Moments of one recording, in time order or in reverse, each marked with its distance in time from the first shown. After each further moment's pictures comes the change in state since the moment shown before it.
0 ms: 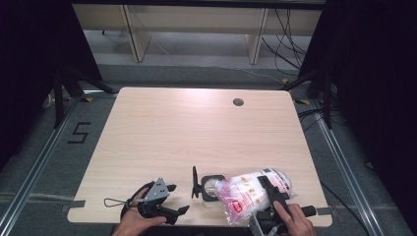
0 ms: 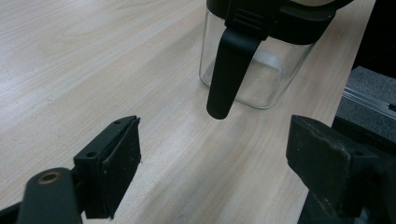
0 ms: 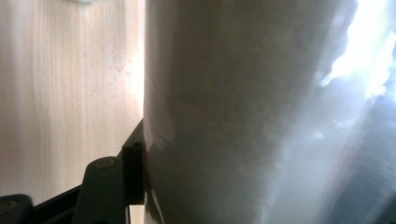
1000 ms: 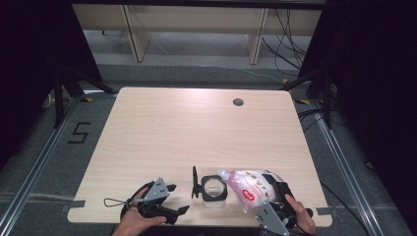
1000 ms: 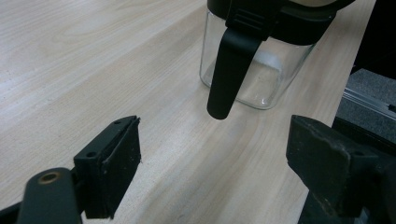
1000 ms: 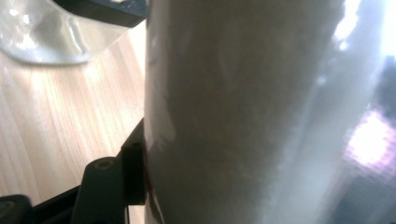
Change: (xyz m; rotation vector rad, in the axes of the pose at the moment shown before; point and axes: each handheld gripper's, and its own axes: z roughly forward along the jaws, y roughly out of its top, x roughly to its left) left arm -0.001 0.000 0.000 -0.001 0.003 -0.028; right arm -0.007 -0.018 0.004 -0.080 0.114 0.401
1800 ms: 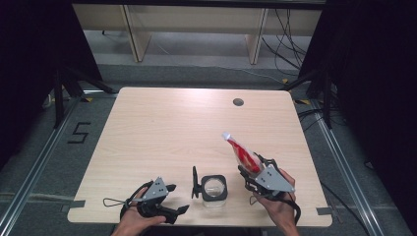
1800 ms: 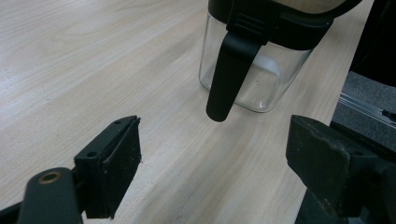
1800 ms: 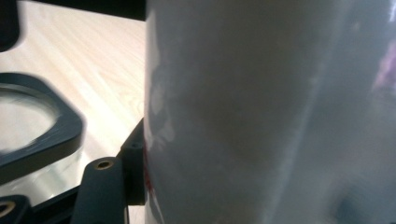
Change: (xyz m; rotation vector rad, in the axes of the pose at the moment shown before) left arm 0.002 0.000 -0.002 0.005 -0.014 -0.015; right arm -0.025 -0.003 0.065 -0.203 0.077 0.560
